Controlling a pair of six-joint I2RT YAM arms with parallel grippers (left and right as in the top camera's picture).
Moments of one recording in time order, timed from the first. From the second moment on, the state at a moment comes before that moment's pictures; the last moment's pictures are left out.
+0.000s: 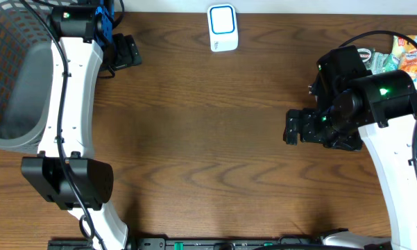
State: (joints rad) left arm -0.04 1.93 2.09 -1.41 -0.17 -0.38; right arm 0.26 1.47 1.69 -1.70 -0.09 0.36
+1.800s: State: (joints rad) left arm -0.04 1.93 2.08 -1.41 -0.17 -0.38; right arm 0.11 0.04 0.10 -0.22 -0.11 -0.04
